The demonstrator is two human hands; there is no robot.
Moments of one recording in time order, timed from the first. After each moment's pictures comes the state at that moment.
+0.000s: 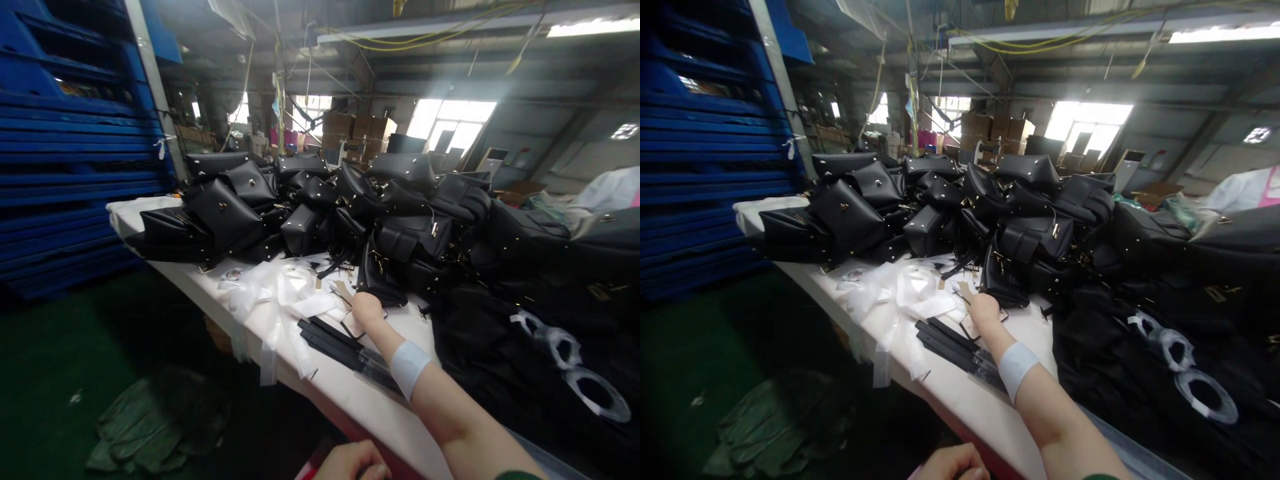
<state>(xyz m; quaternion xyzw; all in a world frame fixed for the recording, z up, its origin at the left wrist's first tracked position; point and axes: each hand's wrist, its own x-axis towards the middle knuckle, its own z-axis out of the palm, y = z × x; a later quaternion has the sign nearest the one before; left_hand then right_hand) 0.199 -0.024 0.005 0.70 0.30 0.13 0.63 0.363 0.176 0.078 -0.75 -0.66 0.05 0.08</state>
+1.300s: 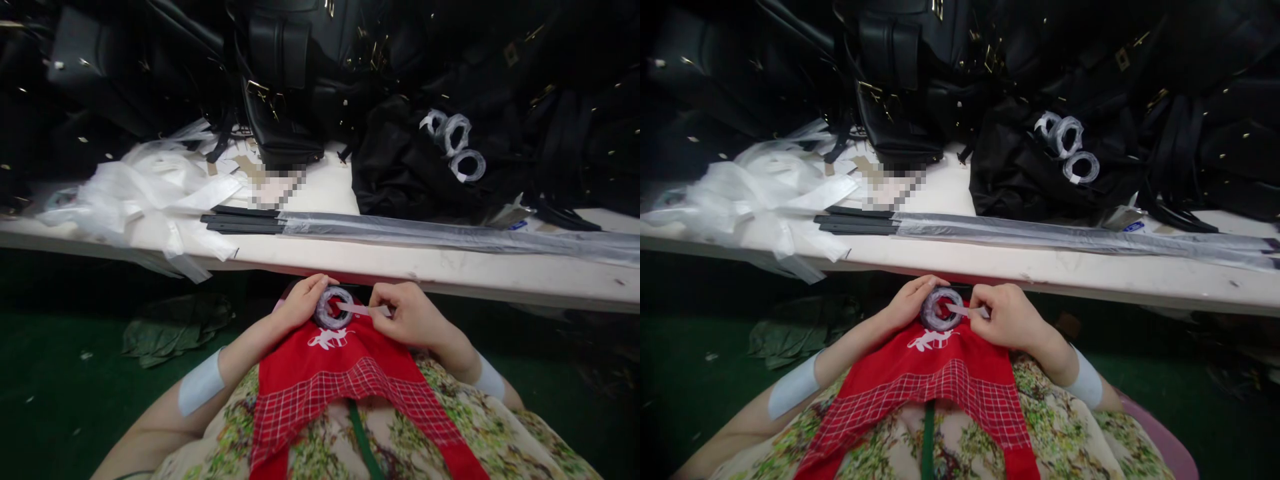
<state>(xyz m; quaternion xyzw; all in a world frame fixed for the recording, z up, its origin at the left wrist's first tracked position) 0.256 -0.055 0.003 0.60 0.33 0.10 0.73 0.432 -0.194 0.094 -0.70 -0.62 0.26 0.24</state>
